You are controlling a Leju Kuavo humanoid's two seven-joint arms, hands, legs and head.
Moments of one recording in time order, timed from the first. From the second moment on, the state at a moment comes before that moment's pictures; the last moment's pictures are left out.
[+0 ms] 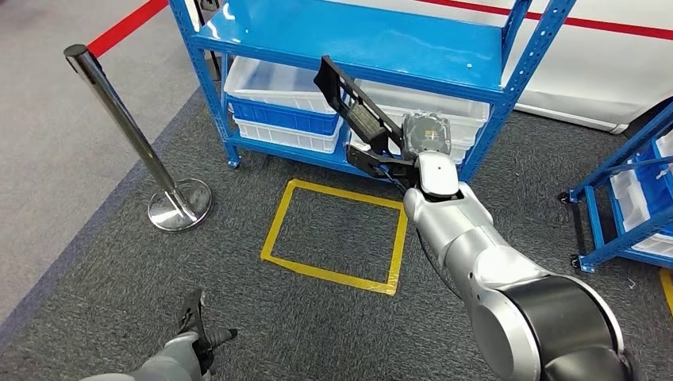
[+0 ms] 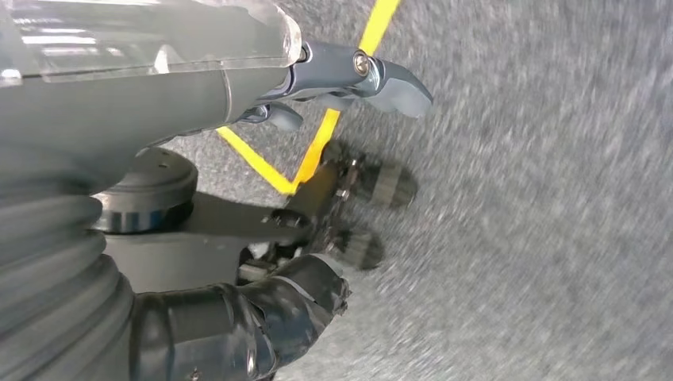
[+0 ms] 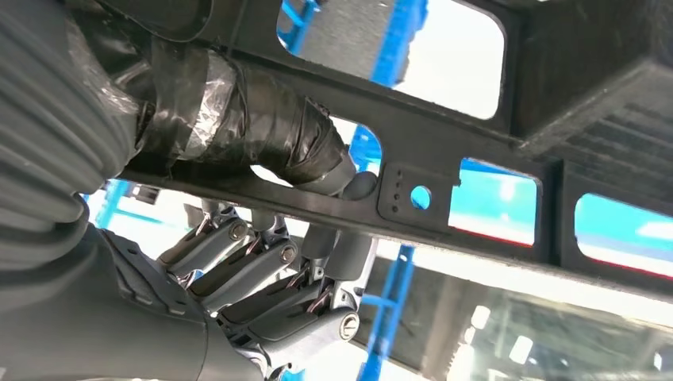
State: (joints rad) left arm -0.53 -0.21 1.51 -0.22 -1.20 0.13 0.09; right arm -1.15 0.22 0.19 -0.27 1.57 -0.35 0.09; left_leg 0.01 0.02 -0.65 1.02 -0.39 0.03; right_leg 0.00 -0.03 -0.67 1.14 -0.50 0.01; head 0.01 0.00
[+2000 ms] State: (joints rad) left arm -0.30 -0.30 1.41 -0.22 -1.28 0.12 -0.13; right arm -1.13 0.02 0.17 -0.28 1.57 -0.36 0.17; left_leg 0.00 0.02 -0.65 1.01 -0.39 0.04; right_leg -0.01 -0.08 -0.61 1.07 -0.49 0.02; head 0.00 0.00
